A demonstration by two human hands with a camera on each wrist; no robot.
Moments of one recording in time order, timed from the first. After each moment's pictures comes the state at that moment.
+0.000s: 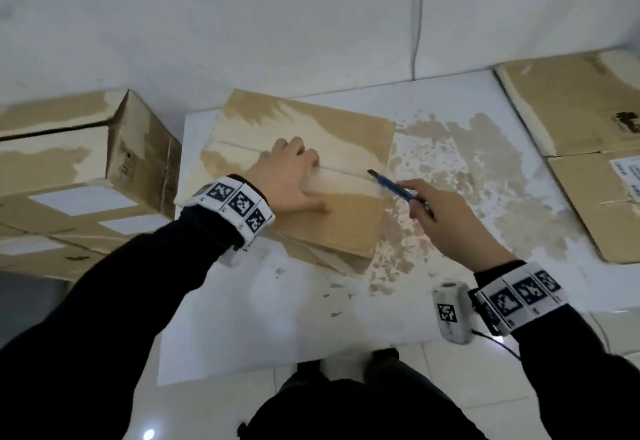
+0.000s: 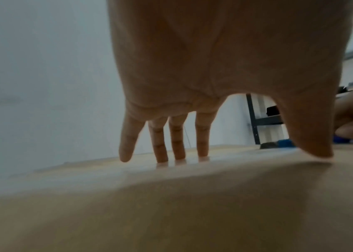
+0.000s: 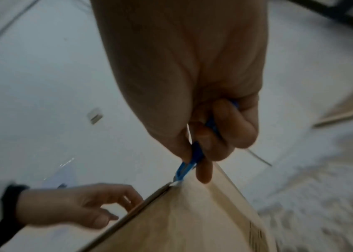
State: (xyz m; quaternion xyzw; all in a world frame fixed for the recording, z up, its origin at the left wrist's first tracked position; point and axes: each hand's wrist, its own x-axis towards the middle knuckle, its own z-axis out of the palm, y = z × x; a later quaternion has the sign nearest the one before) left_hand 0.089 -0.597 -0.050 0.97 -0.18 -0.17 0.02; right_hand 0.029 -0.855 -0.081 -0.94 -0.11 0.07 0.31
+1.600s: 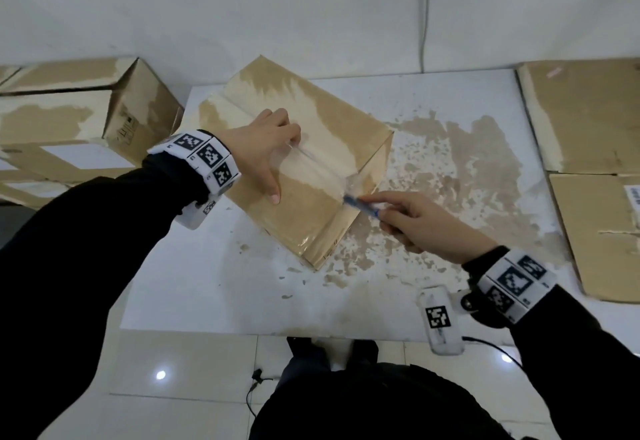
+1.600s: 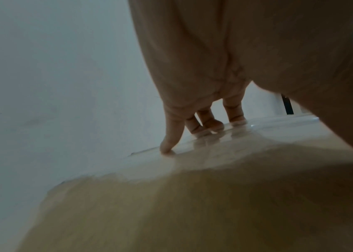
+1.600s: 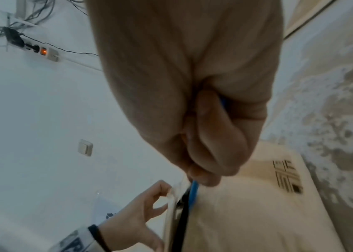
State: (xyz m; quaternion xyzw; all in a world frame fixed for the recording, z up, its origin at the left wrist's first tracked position) left_hand 0.105 -0.638 -0.028 0.97 -0.13 -0.21 0.05; right_hand 0.054 -0.921 -0.075 -0.78 -0.18 0.36 0.49
